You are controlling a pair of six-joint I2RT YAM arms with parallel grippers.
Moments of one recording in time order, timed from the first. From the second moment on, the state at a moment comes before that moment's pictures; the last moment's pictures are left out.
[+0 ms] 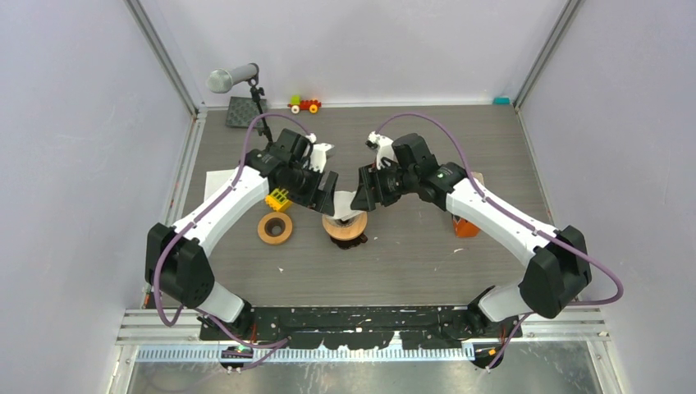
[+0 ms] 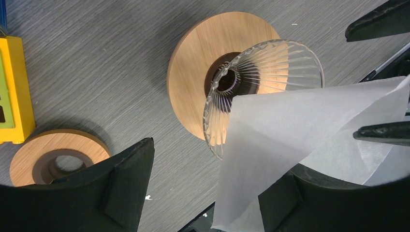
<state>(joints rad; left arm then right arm) -0.49 1.51 1.30 -0.85 0.35 -0.08 0.63 1.43 1.18 -0.46 -0.44 0.31</state>
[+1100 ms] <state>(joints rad) -0.48 1.49 1.23 -0.77 0.36 -0.13 0.67 1.52 1.19 -0.46 -0.33 0.34</state>
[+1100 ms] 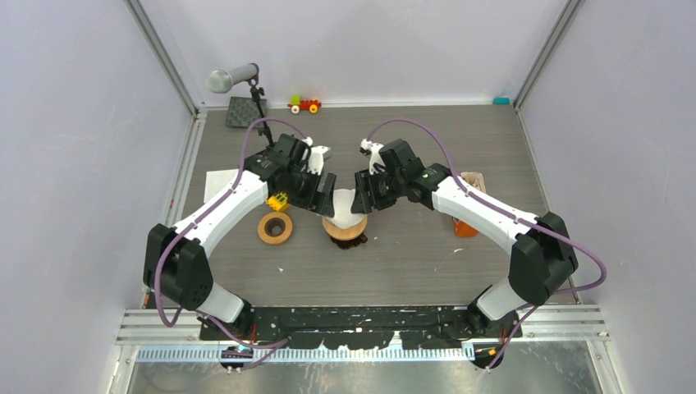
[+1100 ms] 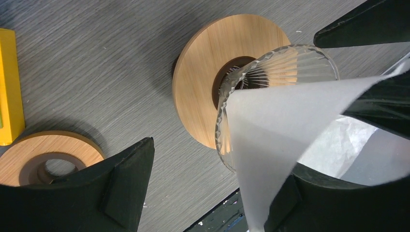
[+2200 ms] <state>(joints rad) -0.48 1.58 1.28 -0.78 0.34 -0.10 0.69 1.59 1.24 -0.50 -0.22 0.36</state>
